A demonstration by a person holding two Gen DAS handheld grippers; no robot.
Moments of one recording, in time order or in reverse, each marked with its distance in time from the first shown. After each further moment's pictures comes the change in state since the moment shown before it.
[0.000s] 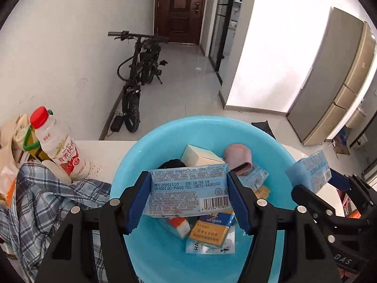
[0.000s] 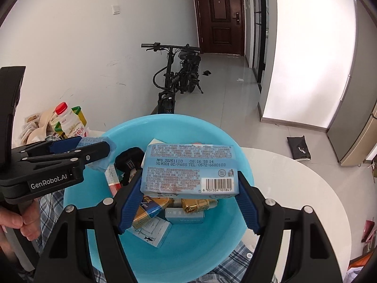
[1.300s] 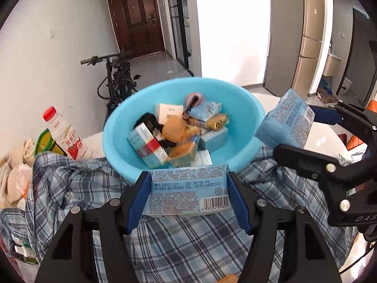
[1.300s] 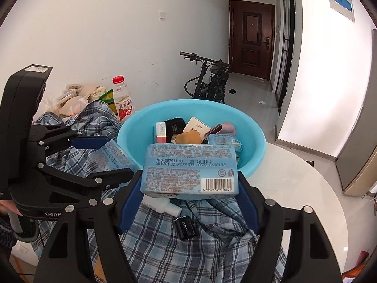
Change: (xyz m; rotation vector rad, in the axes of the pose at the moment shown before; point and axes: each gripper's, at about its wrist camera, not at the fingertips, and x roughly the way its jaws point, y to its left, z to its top) left arm -0.102 -0.049 -0.143 0.350 -0.092 -0.031; right arm -0.092 0.034 -0.098 -0.192 -0.111 0.102
